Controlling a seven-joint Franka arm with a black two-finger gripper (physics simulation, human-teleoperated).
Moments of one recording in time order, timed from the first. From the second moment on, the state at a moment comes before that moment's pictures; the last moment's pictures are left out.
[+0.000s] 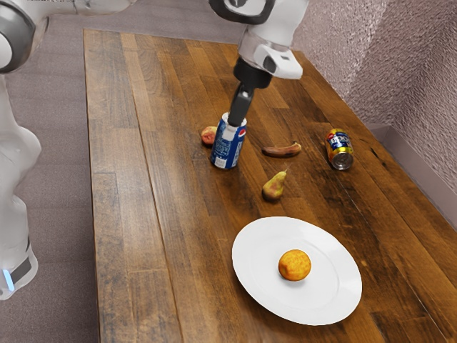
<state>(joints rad) -0.43 -0.10 0.28 -1.52 -0.08 1.28 0.25</state>
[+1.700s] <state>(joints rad) -0.63 0.07 0.13 -1.66 -0.18 1.73 -0.51</state>
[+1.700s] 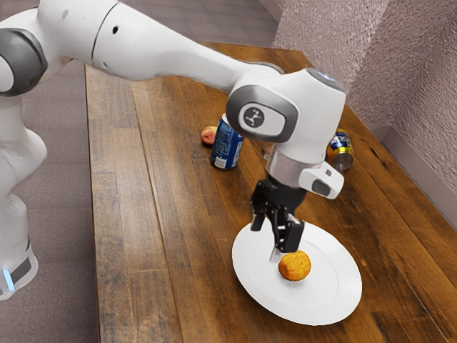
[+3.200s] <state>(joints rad) -0.51 0.15 0.14 -1.71 -0.18 1.91 -0.49</state>
